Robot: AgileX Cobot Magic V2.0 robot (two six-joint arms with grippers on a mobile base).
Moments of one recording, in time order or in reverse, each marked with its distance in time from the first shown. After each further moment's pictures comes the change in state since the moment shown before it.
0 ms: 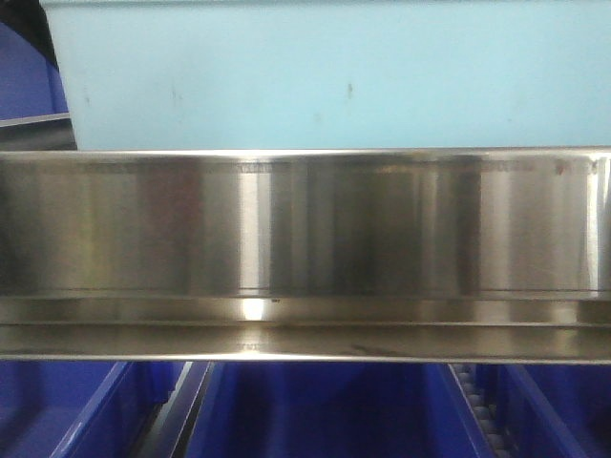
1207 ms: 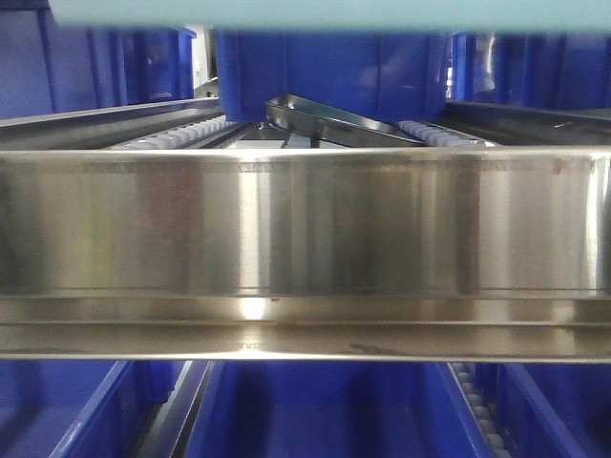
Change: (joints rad) left arm -0.002 -0.112 -0.229 0.009 0.053 -0.020; right arm 0.002 -0.195 -0.036 0.018 -0.089 0.024
